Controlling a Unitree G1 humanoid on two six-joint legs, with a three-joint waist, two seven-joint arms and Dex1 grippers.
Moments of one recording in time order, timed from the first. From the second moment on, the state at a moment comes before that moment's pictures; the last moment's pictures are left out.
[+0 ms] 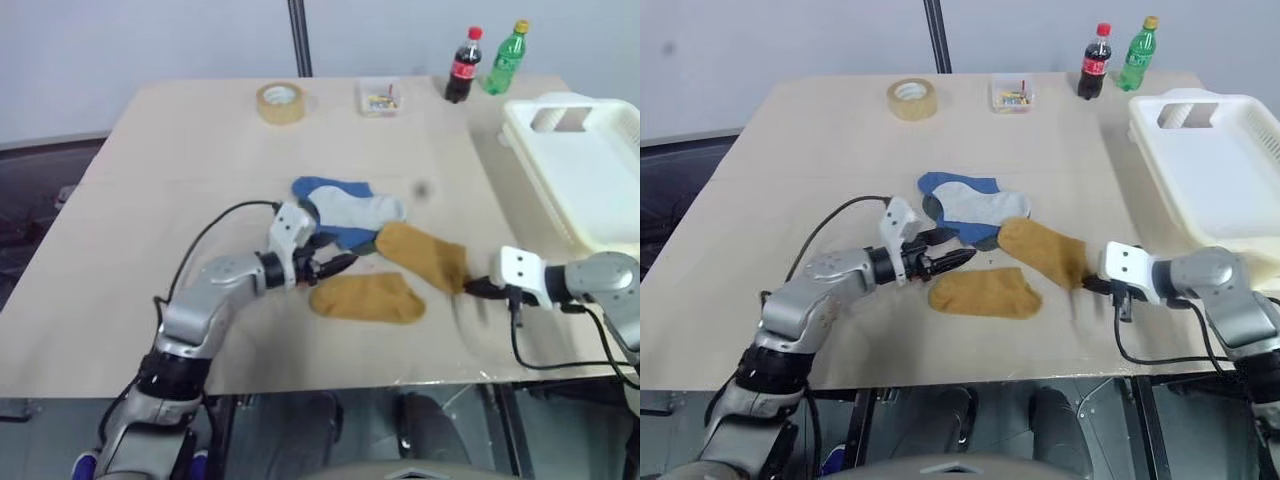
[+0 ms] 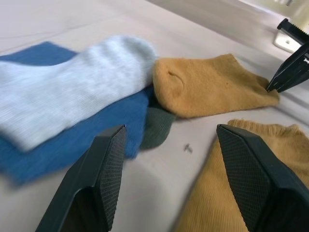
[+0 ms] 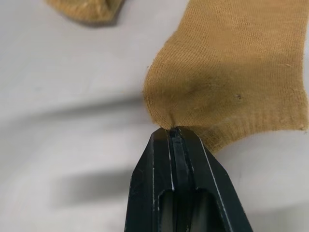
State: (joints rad) left arm -0.44 0.48 -0.16 -0.12 -0.43 0.61 -0.74; right arm -0.25 -0.91 0.11 -0.04 0.11 0.15 1.17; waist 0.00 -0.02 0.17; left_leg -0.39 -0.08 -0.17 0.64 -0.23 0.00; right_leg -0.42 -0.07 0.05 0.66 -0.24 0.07
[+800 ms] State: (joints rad) left arm -0.71 0.20 -0.28 0.37 -0.18 0.43 -0.75; right arm -0.16 -0.71 -0.08 -0.32 0.32 0.74 0.73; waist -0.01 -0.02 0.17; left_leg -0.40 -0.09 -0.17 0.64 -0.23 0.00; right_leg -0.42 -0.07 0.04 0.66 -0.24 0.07
